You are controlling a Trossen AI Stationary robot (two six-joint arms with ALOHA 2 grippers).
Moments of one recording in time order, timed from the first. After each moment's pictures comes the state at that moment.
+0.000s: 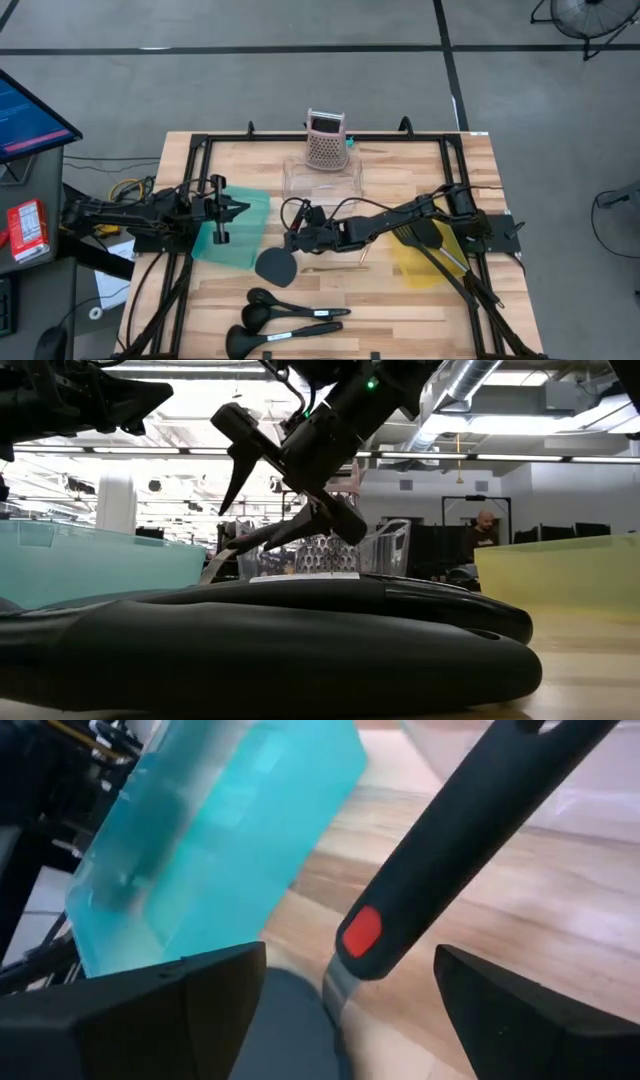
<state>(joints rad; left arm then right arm) -0.03 0.22 0.01 0.47 -0.08 0.30 0.18 2.12 1.47 -0.13 0.47 1.25</state>
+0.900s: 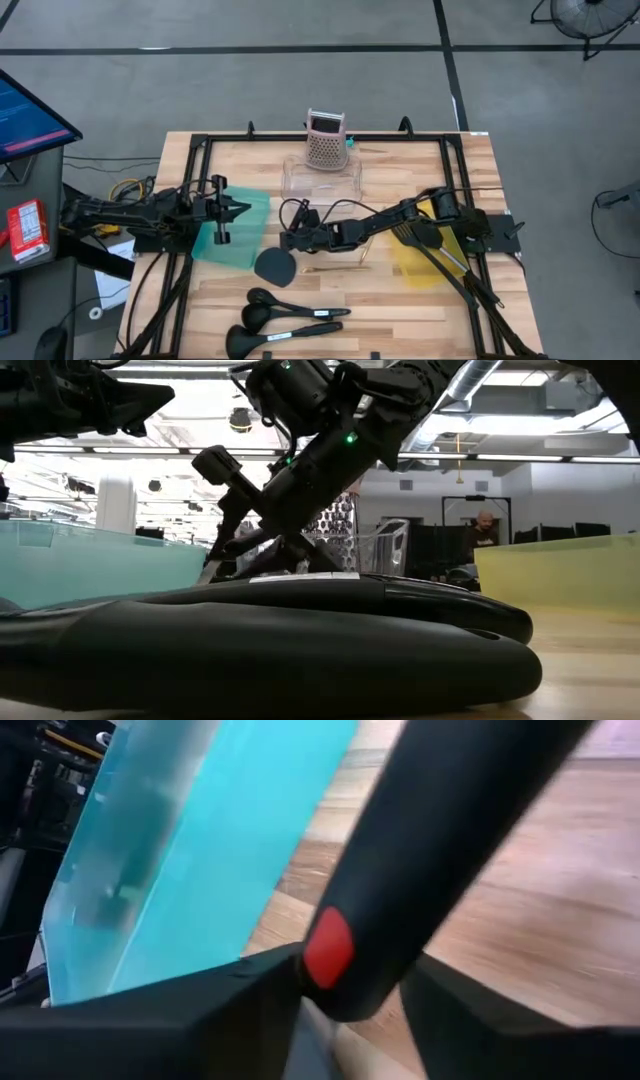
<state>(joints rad) -0.03 0.25 0.01 0.48 -0.08 0.30 0.16 2.25 1.47 0.05 0.41 1.31</state>
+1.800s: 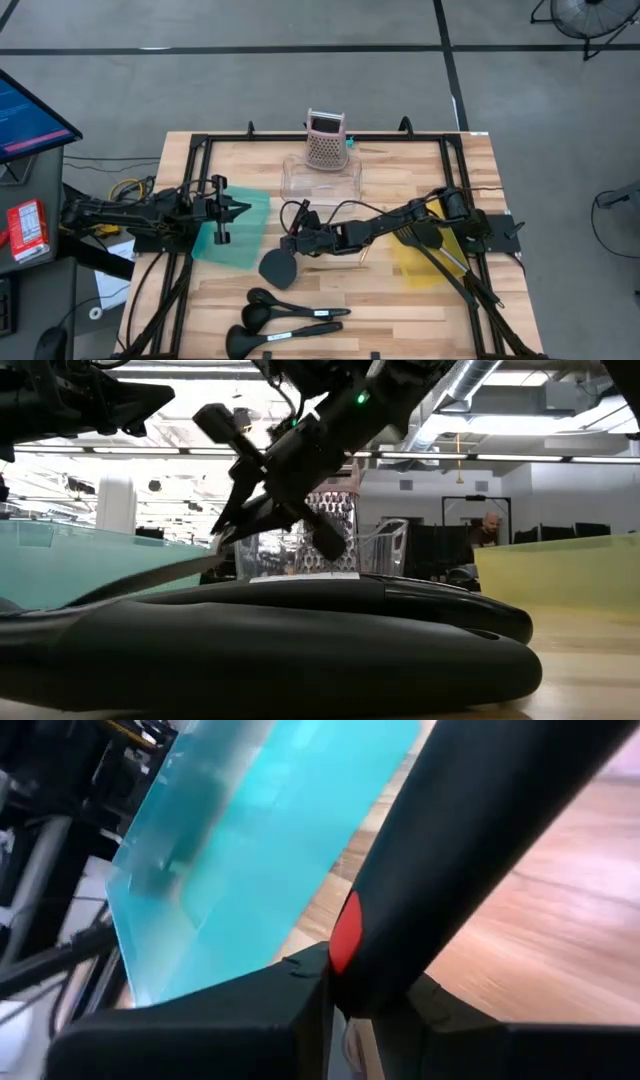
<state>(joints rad) -0.03 0.24 0.01 0.48 -0.08 0.30 0.19 2.17 1.47 0.00 0.42 1.22</state>
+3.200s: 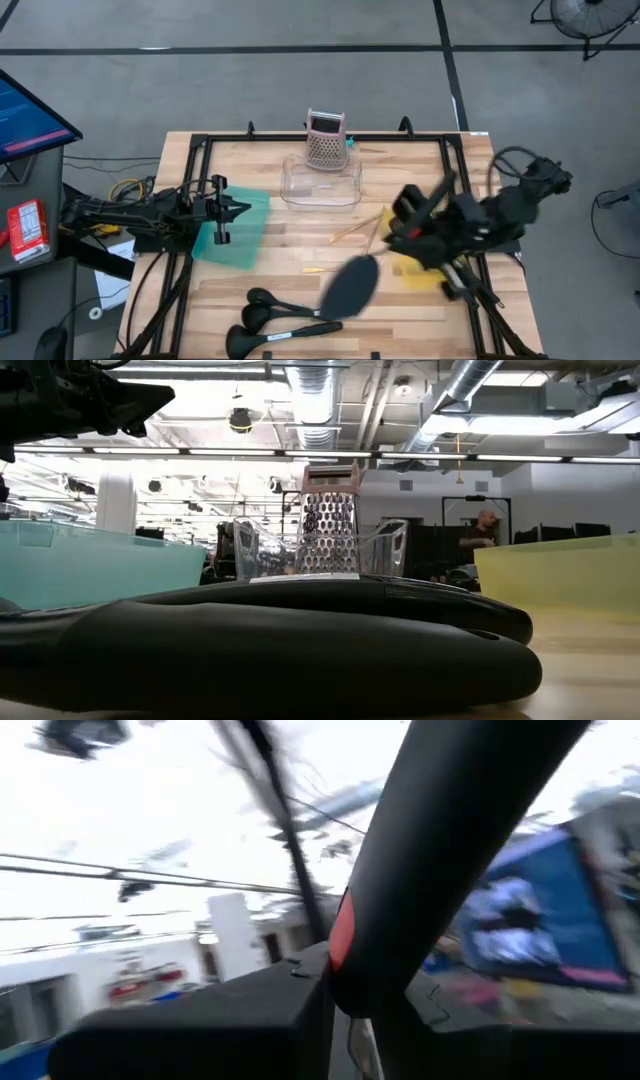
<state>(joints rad) -0.03 0.25 0.01 0.48 -0.08 0.30 0.65 1.33 1.47 0.37 0.36 0.12</state>
